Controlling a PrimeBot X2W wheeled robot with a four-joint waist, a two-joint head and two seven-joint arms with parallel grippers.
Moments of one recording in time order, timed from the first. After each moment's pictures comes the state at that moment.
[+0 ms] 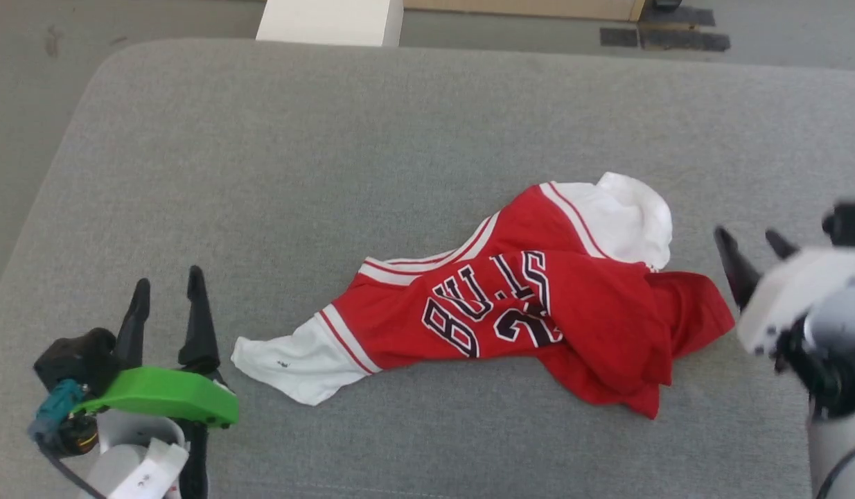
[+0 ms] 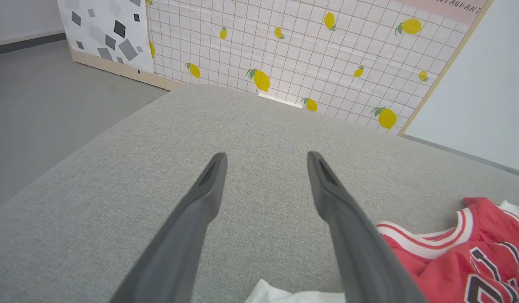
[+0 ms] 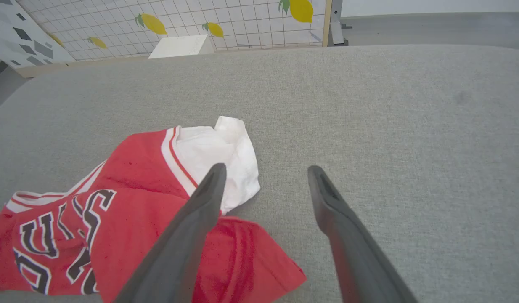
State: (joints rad) left arm -0.08 0.28 -0.10 0.02 -0.54 0.11 -0.17; right arm -0.28 -0.13 -0.18 0.07 0.26 0.13 0.52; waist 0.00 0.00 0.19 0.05
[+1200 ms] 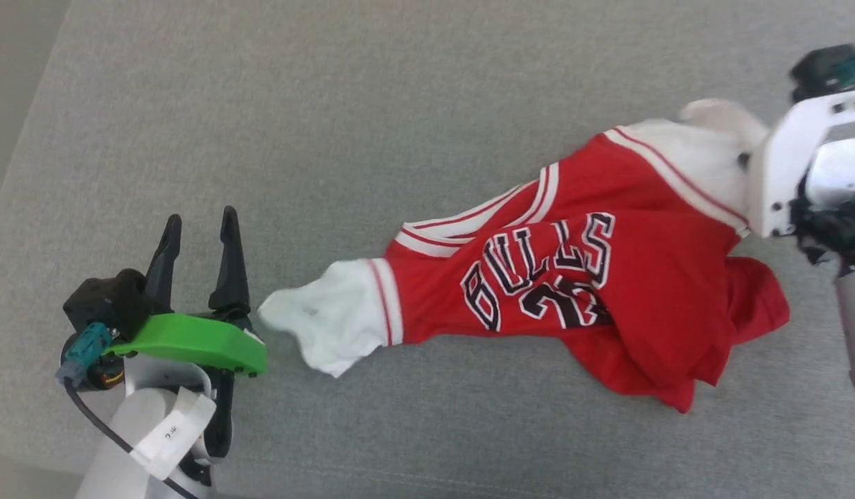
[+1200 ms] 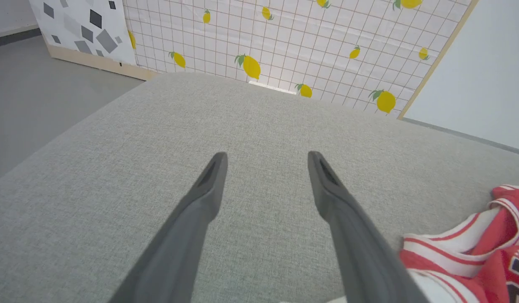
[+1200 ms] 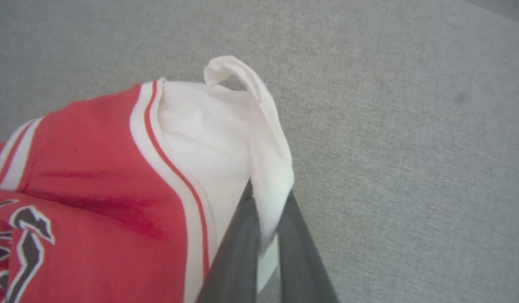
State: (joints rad) left arm -0.23 0.26 -0.18 0.06 -0.51 0.10 -0.19; right arm -0.73 -0.32 0.05 0.42 0.27 0.13 0.84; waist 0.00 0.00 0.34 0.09
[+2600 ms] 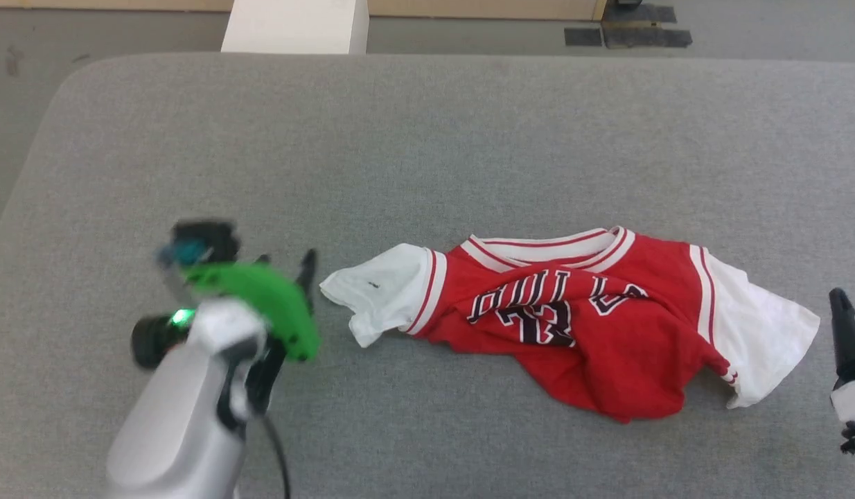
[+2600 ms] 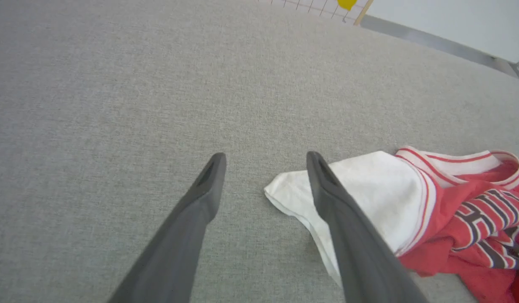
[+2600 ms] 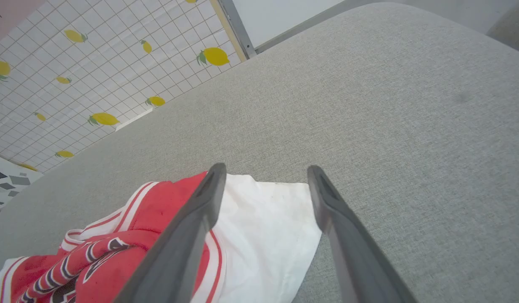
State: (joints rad) left arm -0.37 0.26 -0.31 0.18 -0.59 0.17 0.32; right arm -0.08 -0.05 -0.48 0.00 0.45 0.13 0.35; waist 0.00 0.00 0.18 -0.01
